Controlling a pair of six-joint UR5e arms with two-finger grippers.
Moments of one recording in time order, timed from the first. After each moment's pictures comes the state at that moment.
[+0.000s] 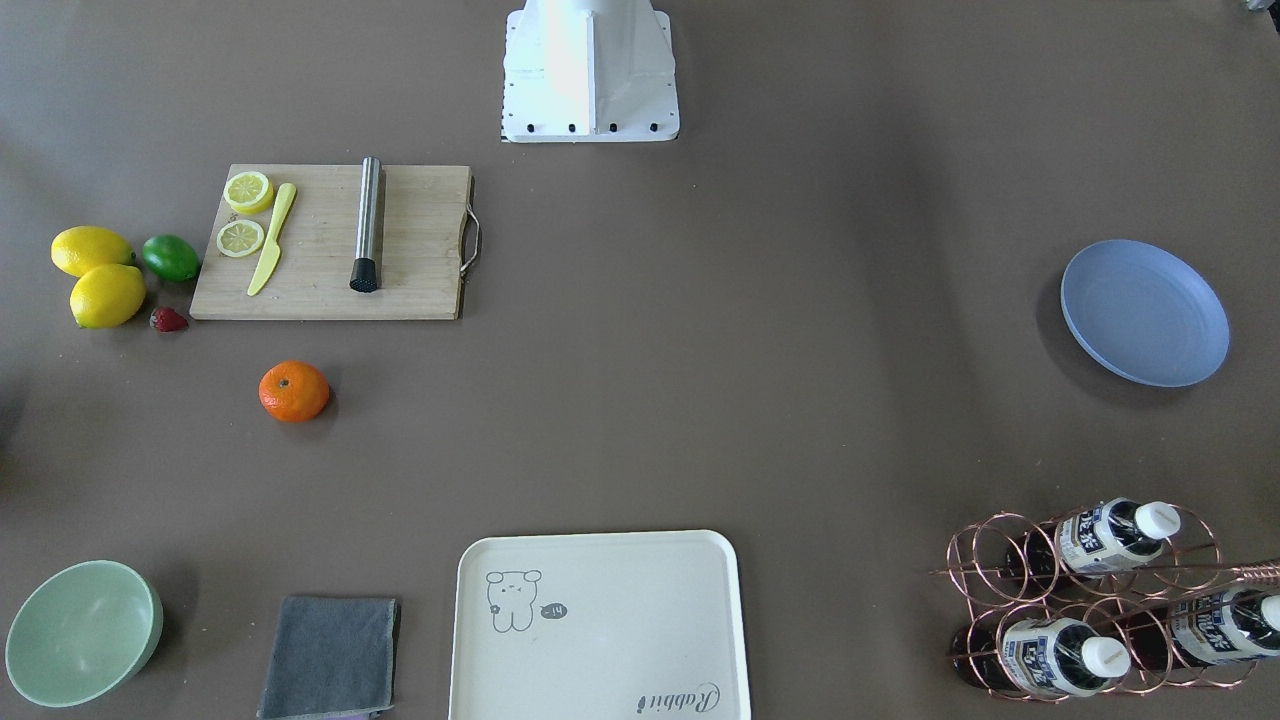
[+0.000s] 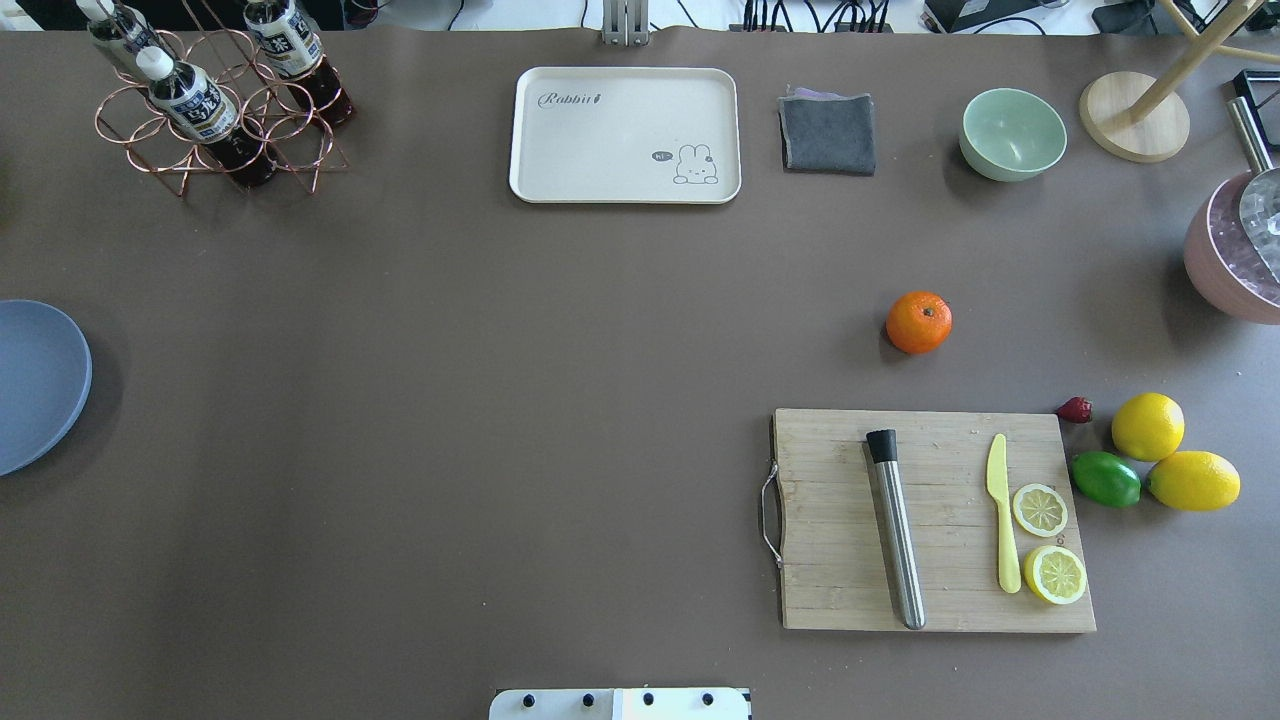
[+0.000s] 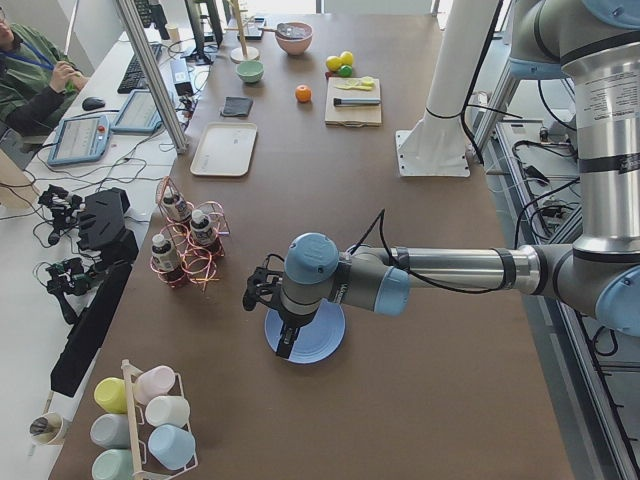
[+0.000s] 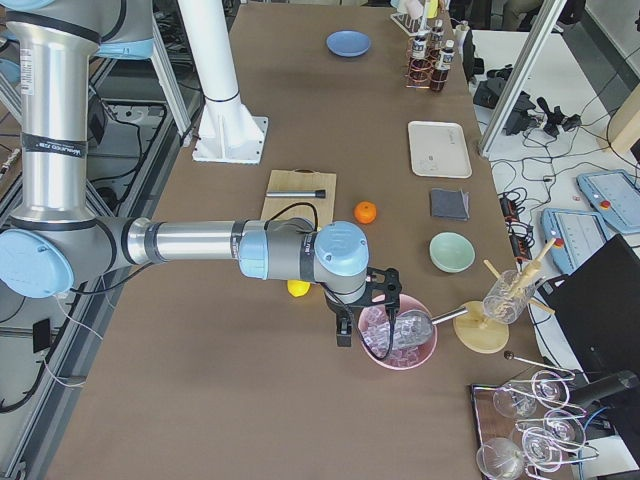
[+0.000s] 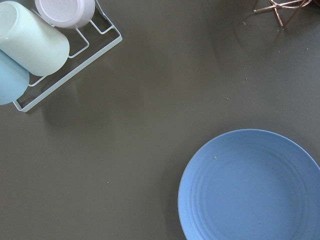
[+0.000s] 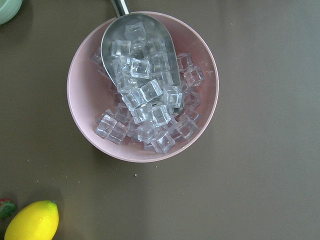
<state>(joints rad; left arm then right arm) -1.61 -1.39 -1.75 -1.82 -2.36 0.07 1.68 -1.67 1.75 -1.63 2.40 -0.04</state>
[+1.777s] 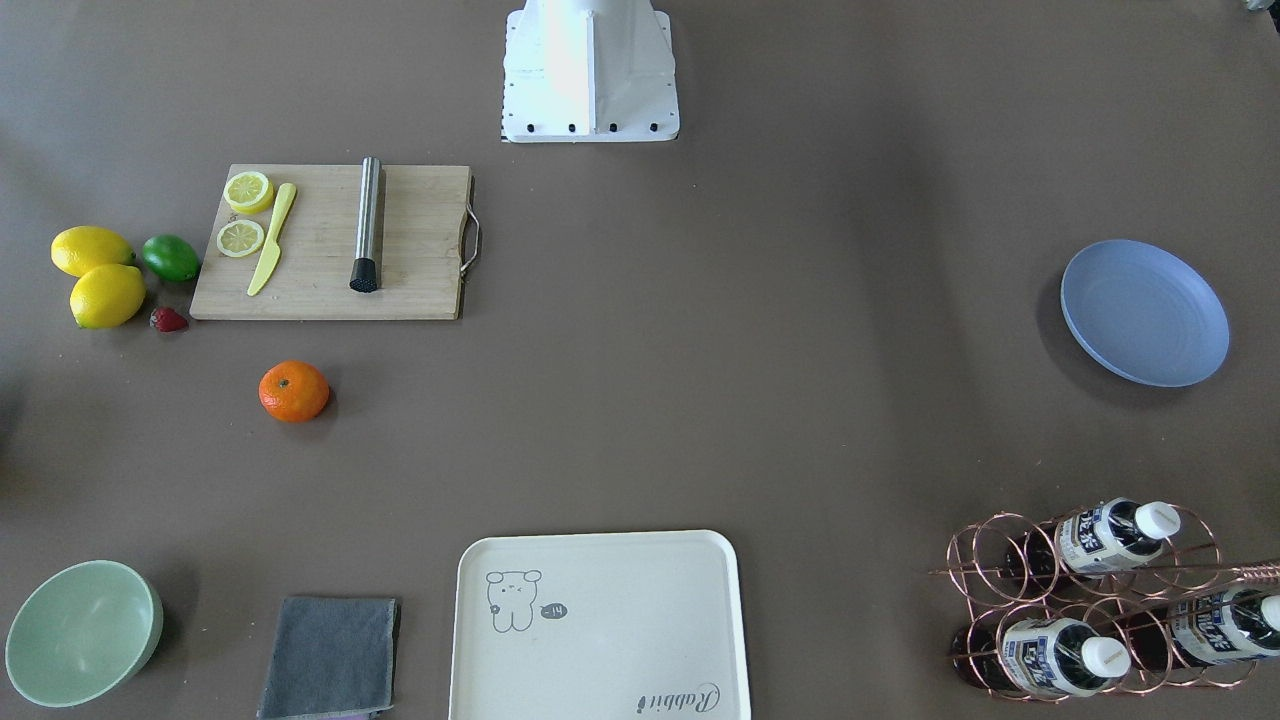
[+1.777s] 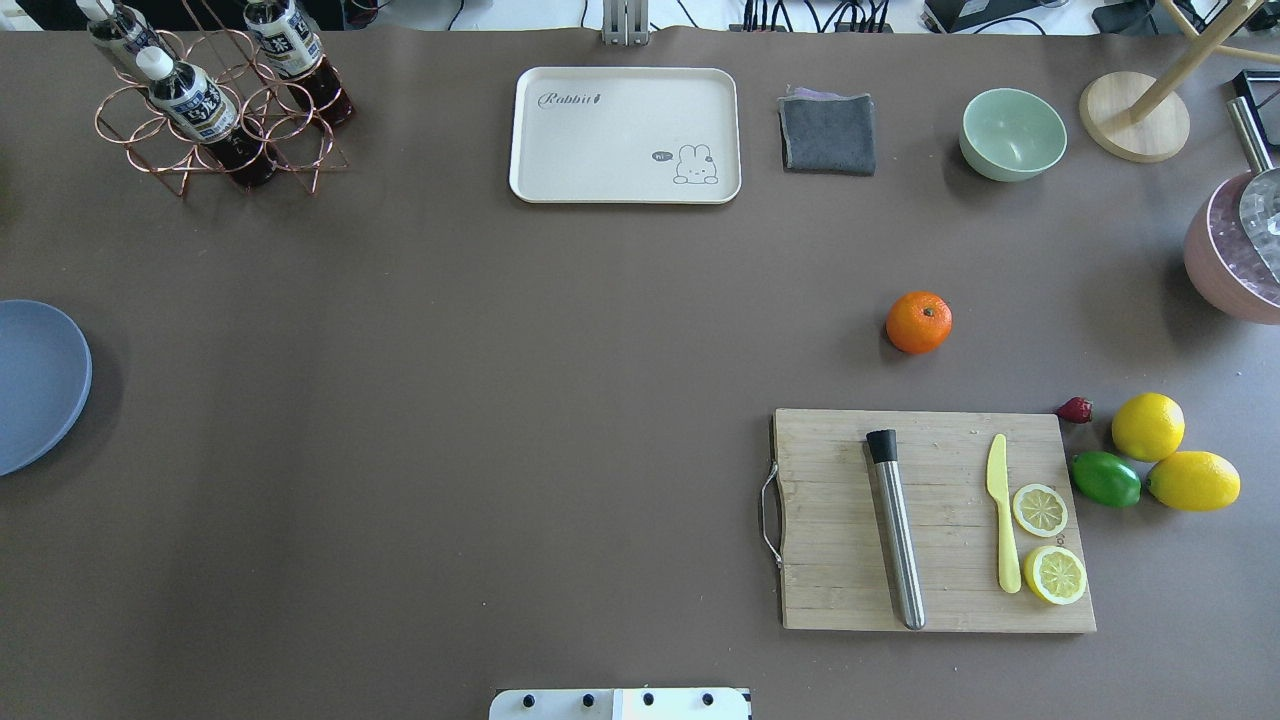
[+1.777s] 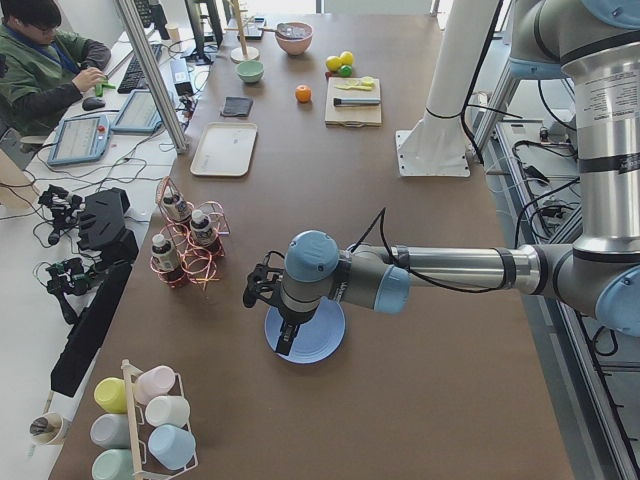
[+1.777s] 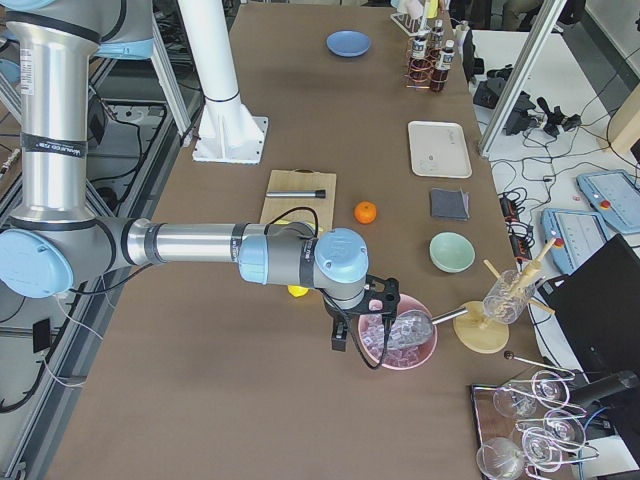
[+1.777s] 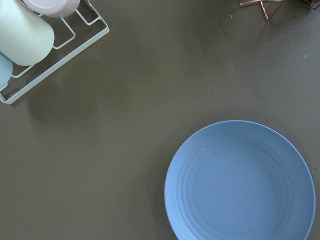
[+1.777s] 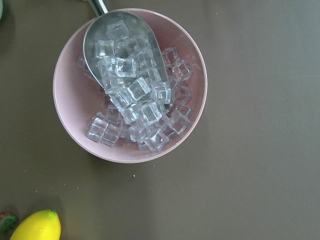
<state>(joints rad) -1.61 -1.39 -1.75 -1.82 -2.37 0.07 1.68 -1.68 1.74 -1.63 2.40 0.05</state>
